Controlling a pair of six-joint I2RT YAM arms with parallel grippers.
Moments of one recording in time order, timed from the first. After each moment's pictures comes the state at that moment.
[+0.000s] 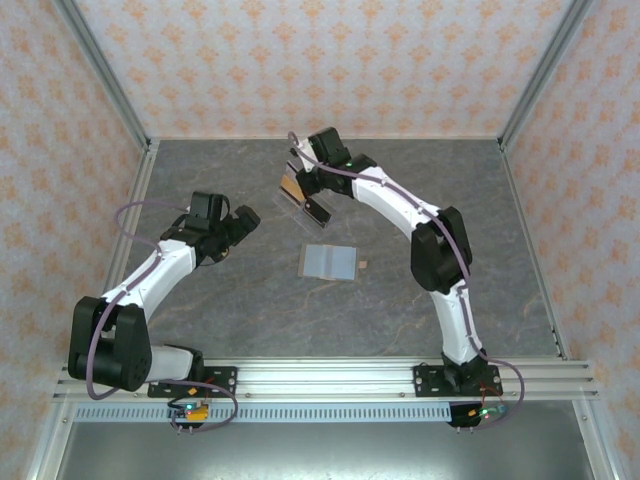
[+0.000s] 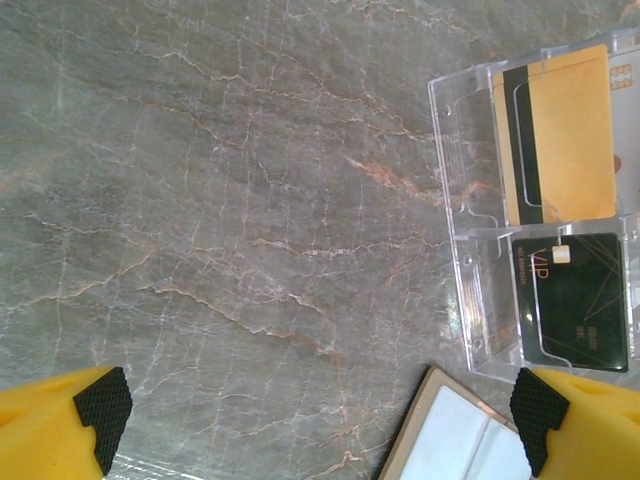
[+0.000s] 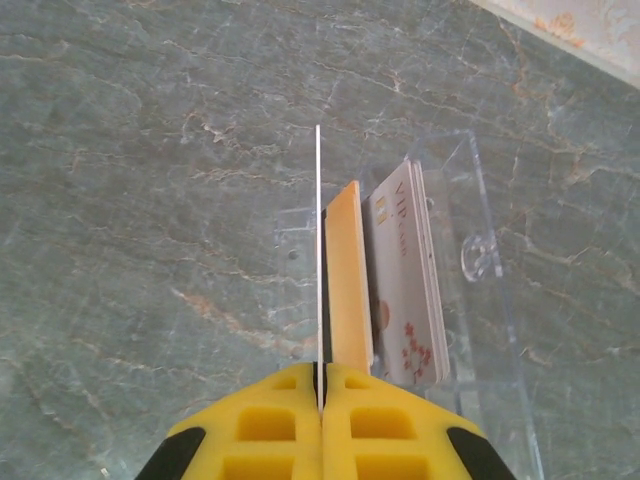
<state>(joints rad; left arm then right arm) -0.13 1.33 0.83 -0.41 0.11 -0.88 0.61 2.18 1.97 -0.56 -0.14 -0.06</state>
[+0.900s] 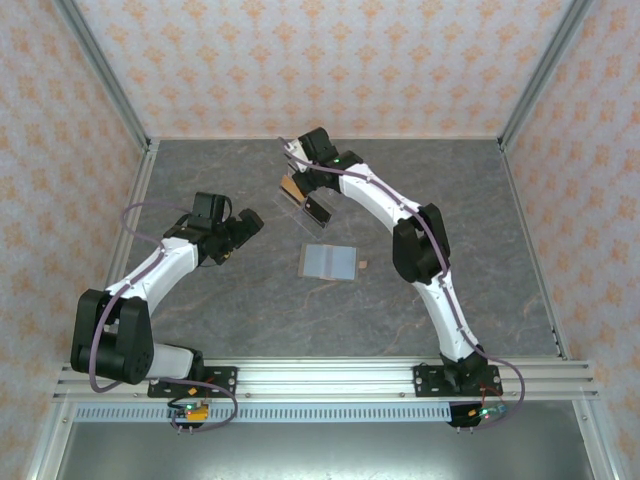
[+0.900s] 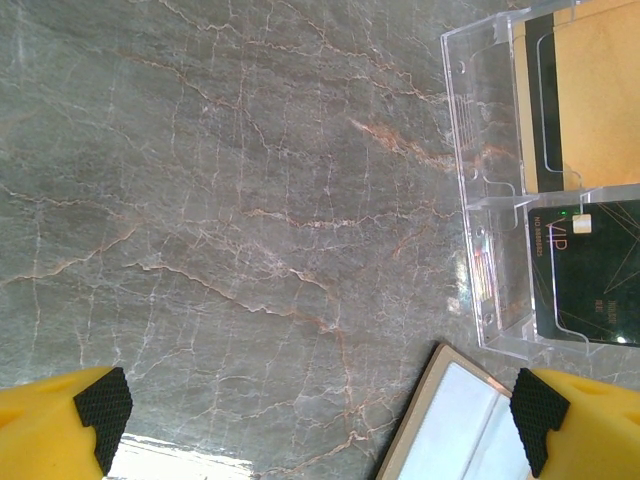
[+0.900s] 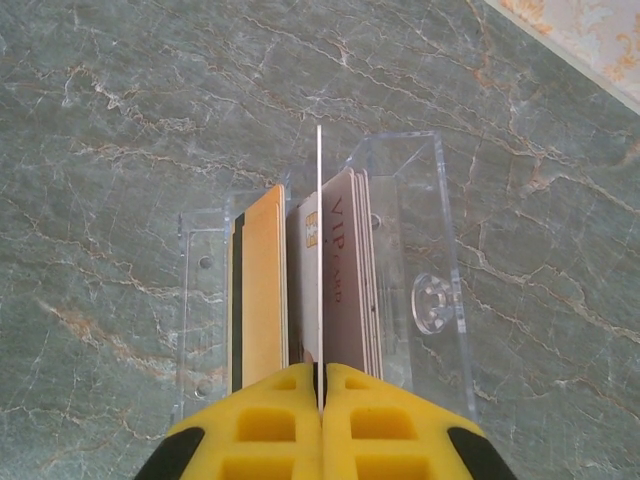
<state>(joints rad) -0.13 1.36 0.83 -0.42 0.16 -0.87 0.61 2.37 2.20 -0.67 -0.03 -0.15</state>
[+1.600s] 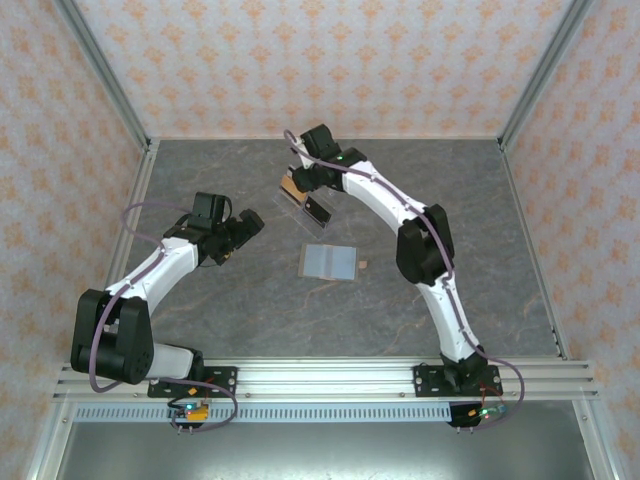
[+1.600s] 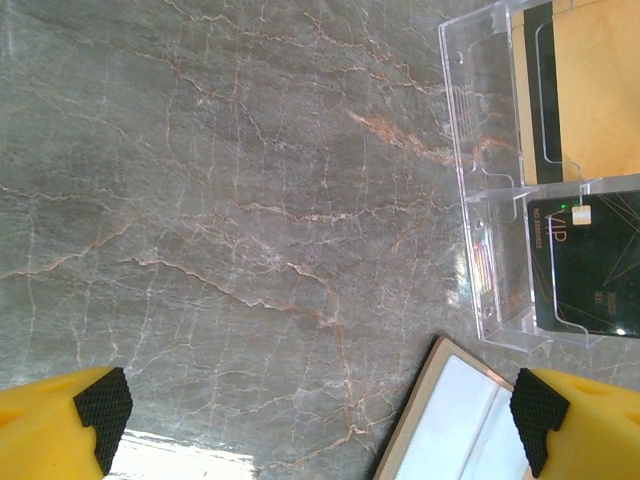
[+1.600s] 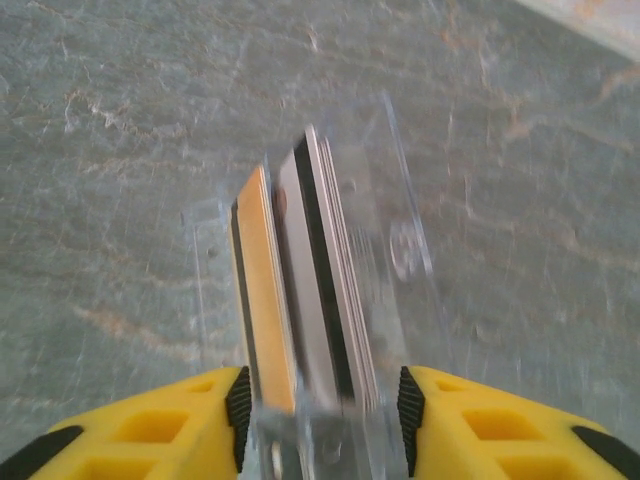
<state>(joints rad) -0.13 1.36 0.83 -0.42 0.18 -0.86 0.61 2.29 2.14 -0.72 -0.01 0.03</state>
